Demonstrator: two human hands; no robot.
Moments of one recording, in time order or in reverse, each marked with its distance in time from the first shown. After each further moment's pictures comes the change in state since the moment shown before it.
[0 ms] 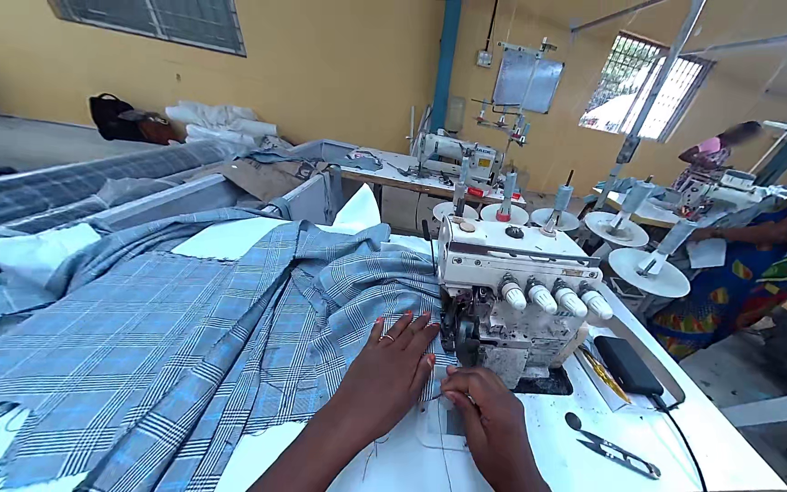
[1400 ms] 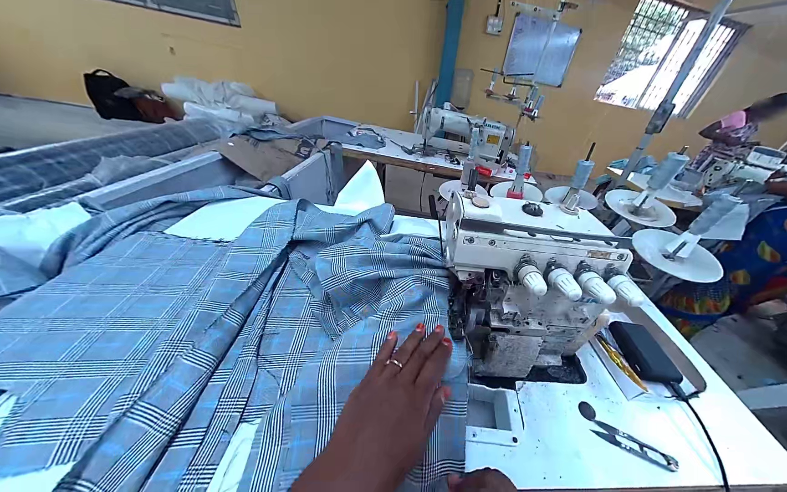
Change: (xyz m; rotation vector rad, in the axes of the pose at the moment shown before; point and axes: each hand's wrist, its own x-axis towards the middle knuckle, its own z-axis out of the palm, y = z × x) left_hand -0.037 0.021 0.025 0.143 0.301 0.120; right_hand -0.088 -0.050 -0.018 0.231 -0.240 0.280
